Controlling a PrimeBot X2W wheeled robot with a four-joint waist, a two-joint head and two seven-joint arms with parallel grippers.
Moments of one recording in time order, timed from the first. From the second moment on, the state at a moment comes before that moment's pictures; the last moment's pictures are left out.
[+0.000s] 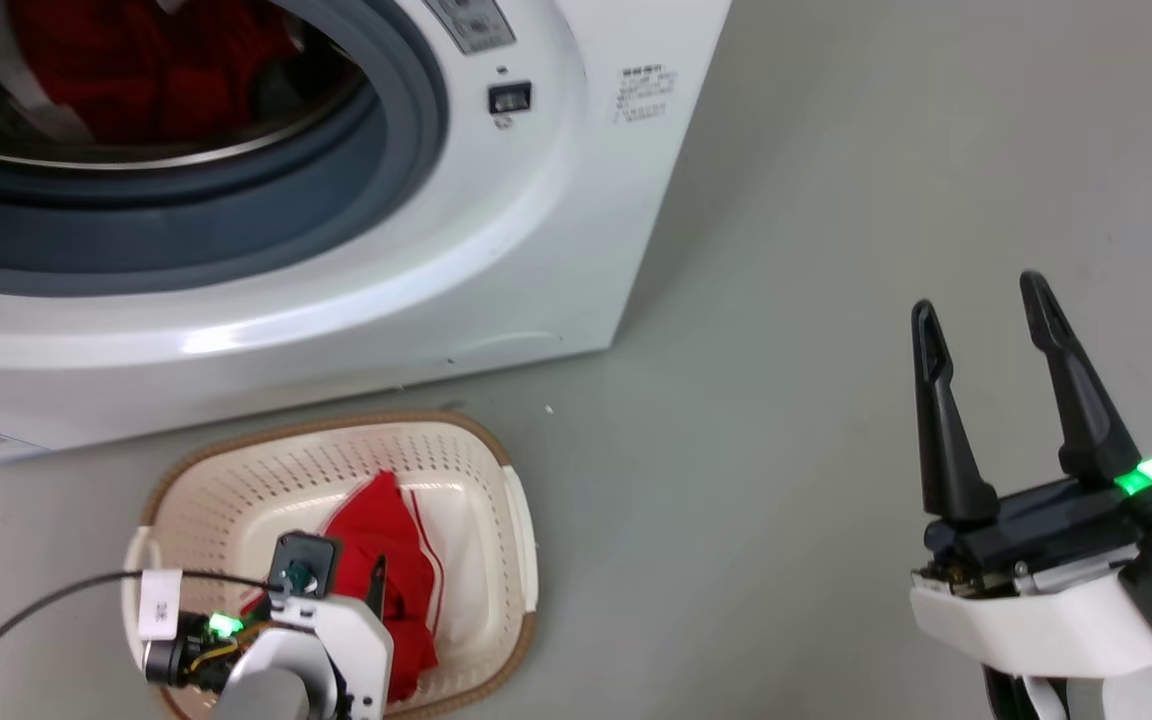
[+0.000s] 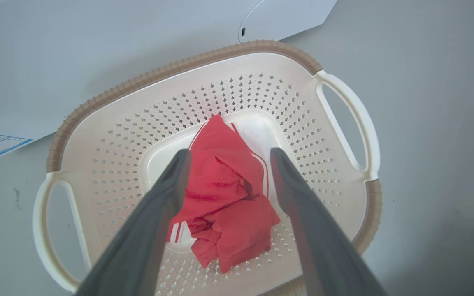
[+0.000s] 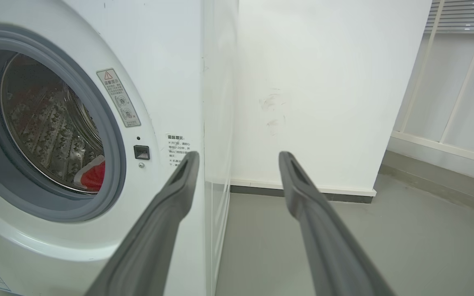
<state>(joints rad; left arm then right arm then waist) -0.49 0.23 -0.51 1.10 -0.37 0.02 -0.26 -0.10 -0.05 0.10 -0.28 0.05 0.13 -0.26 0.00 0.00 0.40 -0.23</state>
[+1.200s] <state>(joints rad) -0.27 0.25 -0.13 0.34 -0.16 0.10 -0.26 0.02 -0.05 0.10 -0.28 0.03 0.13 -0.26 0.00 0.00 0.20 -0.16</state>
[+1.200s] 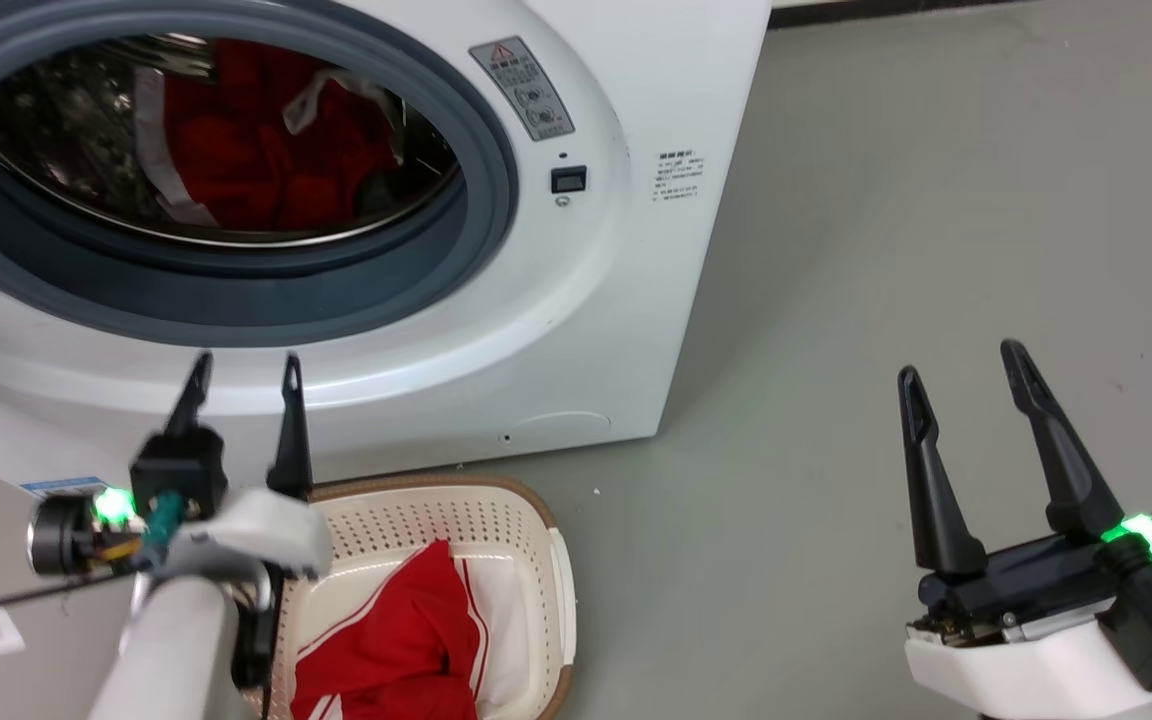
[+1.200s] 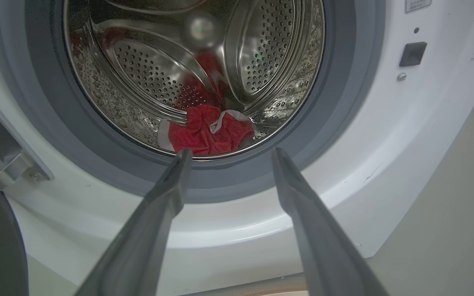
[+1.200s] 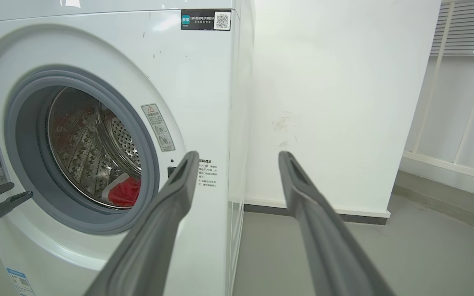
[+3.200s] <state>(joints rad) -1.85 0.62 -0.32 0.93 -0.17 -0.13 0.84 -0.32 -0.05 0.12 -0.58 0.25 0.13 -0.26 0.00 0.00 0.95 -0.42</state>
